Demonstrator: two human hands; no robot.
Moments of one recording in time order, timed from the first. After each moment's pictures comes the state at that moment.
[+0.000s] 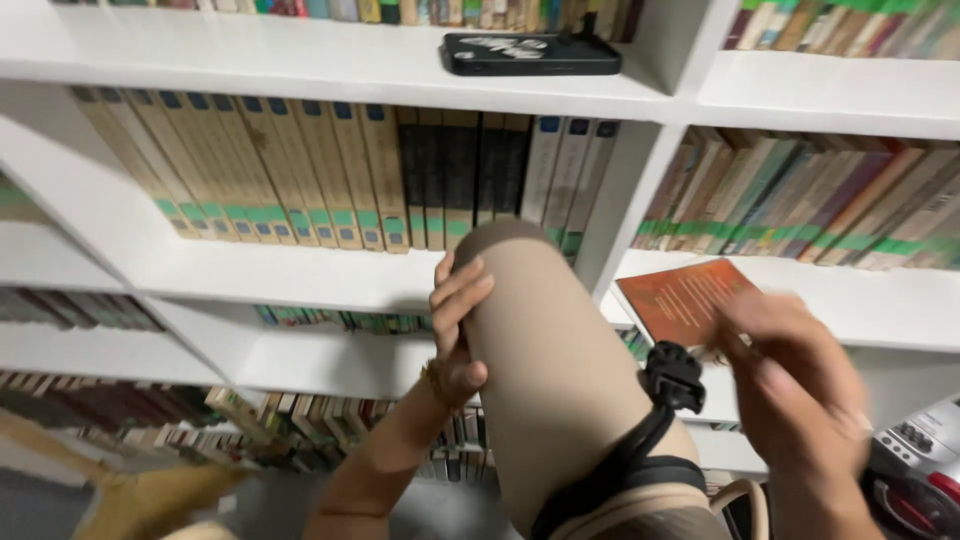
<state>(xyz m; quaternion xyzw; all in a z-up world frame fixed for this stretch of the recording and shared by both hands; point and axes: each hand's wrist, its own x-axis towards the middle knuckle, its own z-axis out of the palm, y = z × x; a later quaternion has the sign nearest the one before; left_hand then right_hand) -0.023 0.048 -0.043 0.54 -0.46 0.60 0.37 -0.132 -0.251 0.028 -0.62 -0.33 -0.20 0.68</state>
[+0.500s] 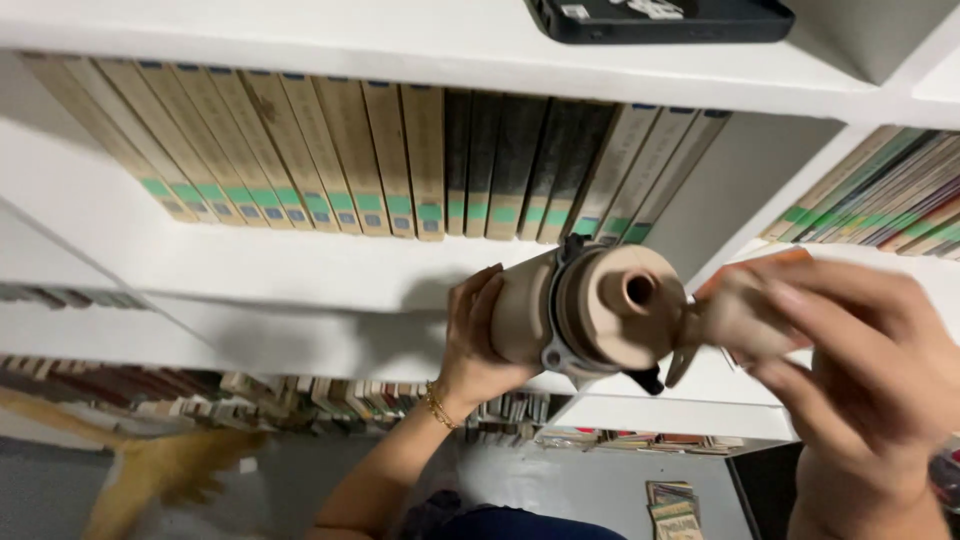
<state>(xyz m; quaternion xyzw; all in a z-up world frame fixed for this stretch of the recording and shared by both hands) 0.009 0.120 -0.091 0.72 -0.29 0.43 0.45 -0.067 -0.177 0.068 -0.78 -0.34 -0.39 0.35</state>
